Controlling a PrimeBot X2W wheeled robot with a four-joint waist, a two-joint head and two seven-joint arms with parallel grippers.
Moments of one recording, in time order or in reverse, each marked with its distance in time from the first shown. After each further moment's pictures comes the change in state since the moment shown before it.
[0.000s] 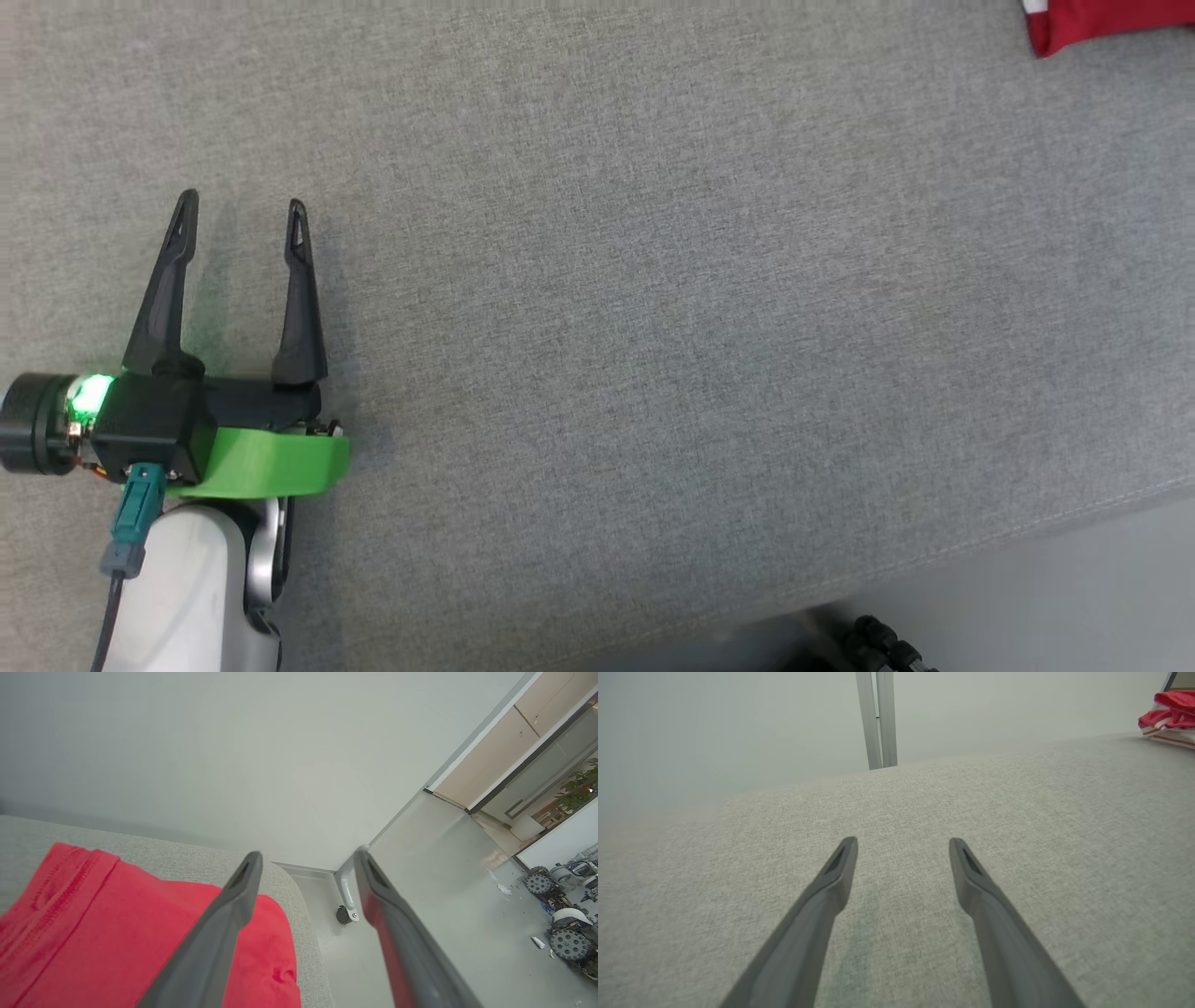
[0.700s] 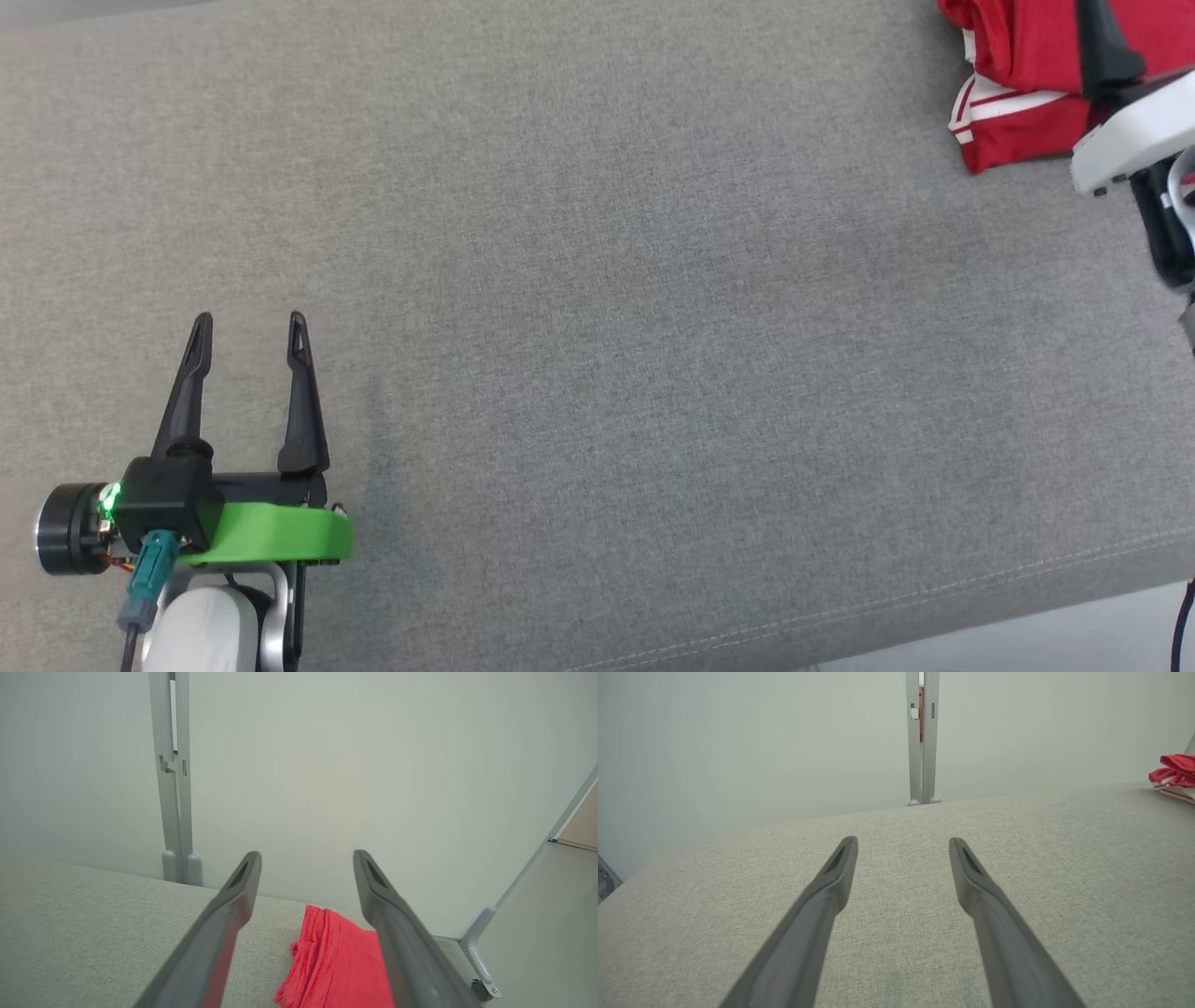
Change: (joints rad) left arm 0.130 -0.027 0.030 0.098 -0.066 0.020 -0.038; right arm 0.468 0.196 -0.128 -0.444 0.009 0.000 -0.014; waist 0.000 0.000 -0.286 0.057
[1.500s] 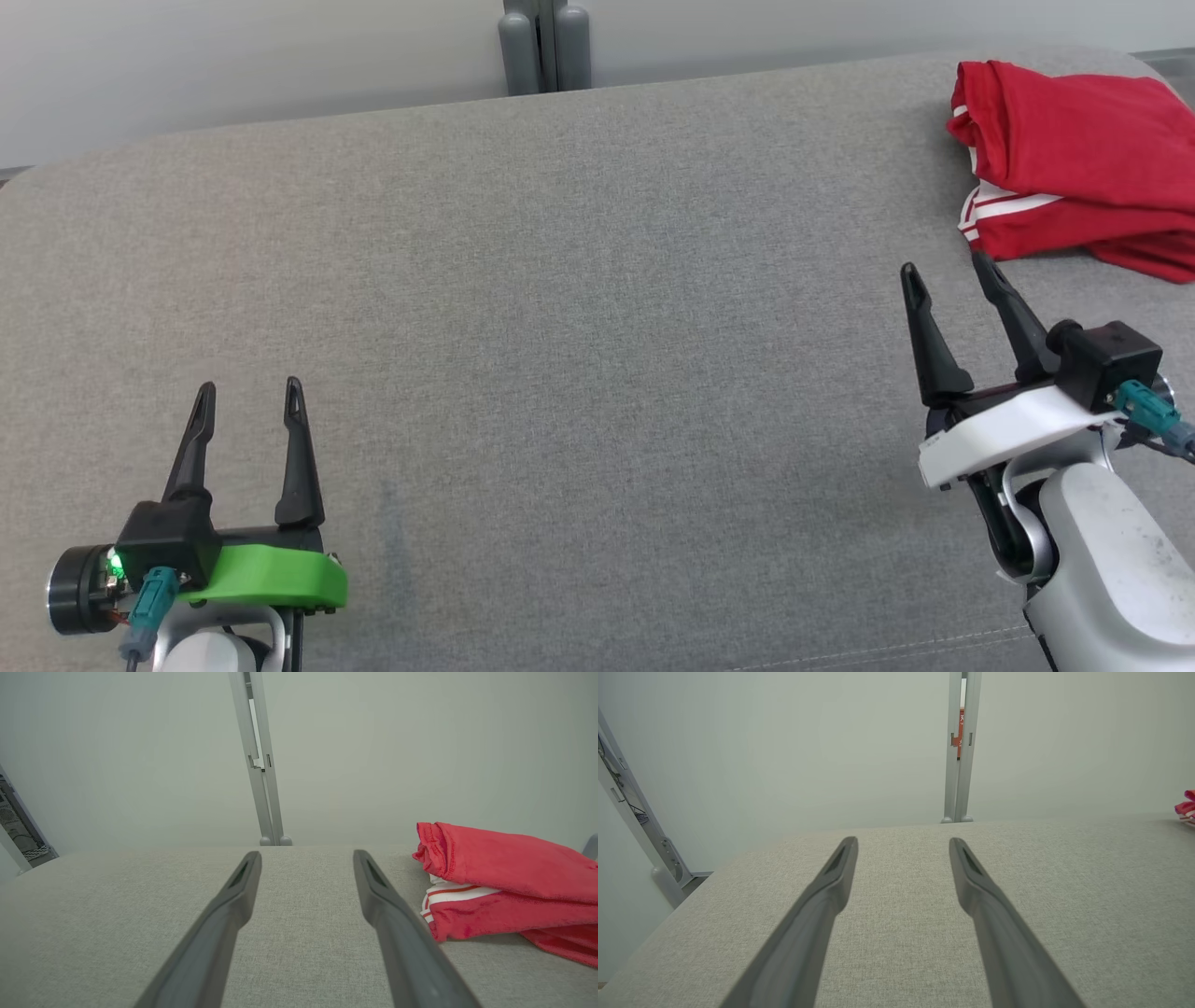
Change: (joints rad) left arm 0.066 -0.005 0.021 0.076 -0.038 -0.001 -0.003; right arm 0.570 0.246 -0.151 -0.294 -0.059 0.000 0.000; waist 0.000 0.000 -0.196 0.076
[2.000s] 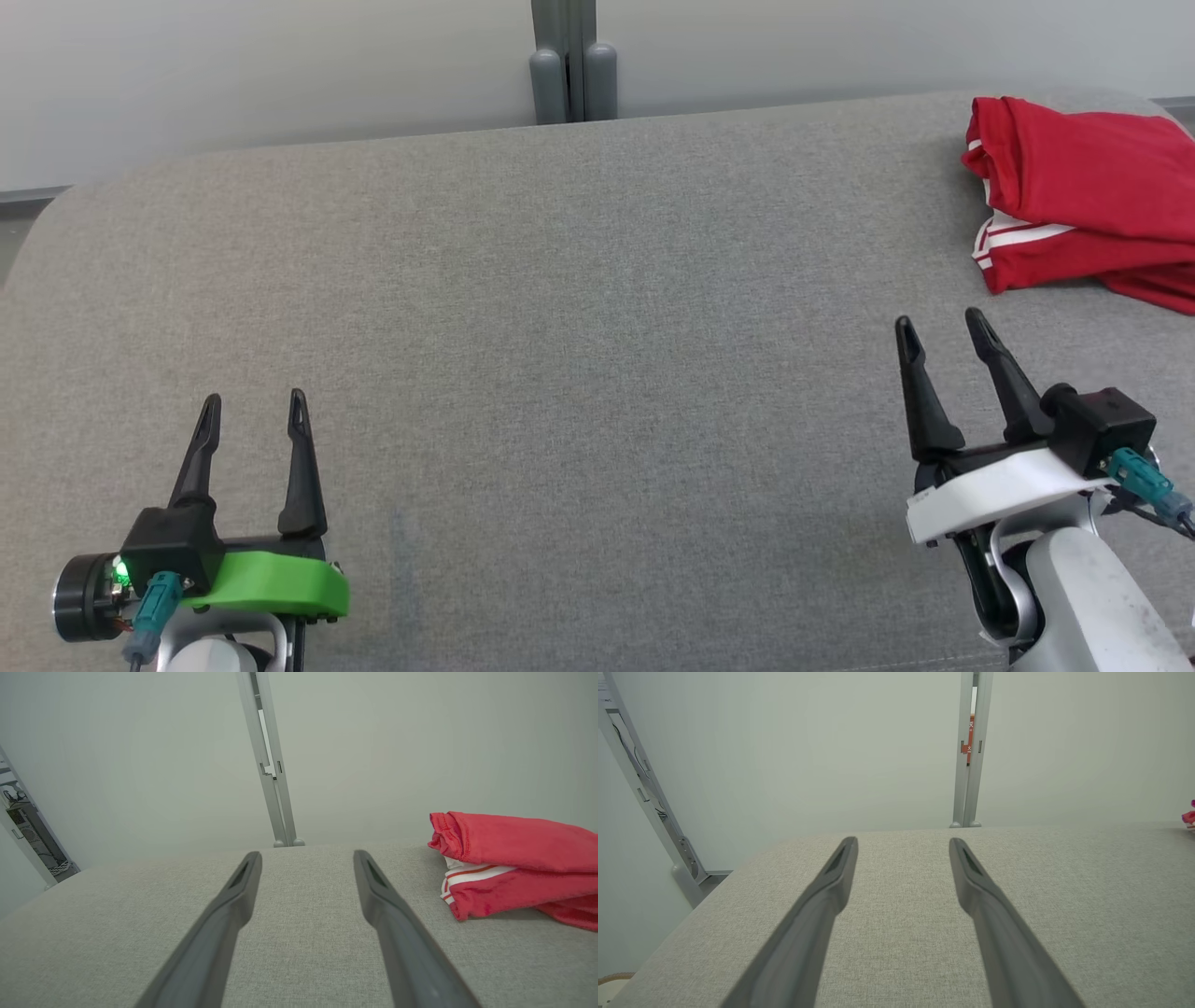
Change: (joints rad) left arm 0.010 0.001 0.000 0.020 -0.008 -0.009 0.000; right arm 0.133 0.080 -0.060 -0.086 -0.031 0.000 0.000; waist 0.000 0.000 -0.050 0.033
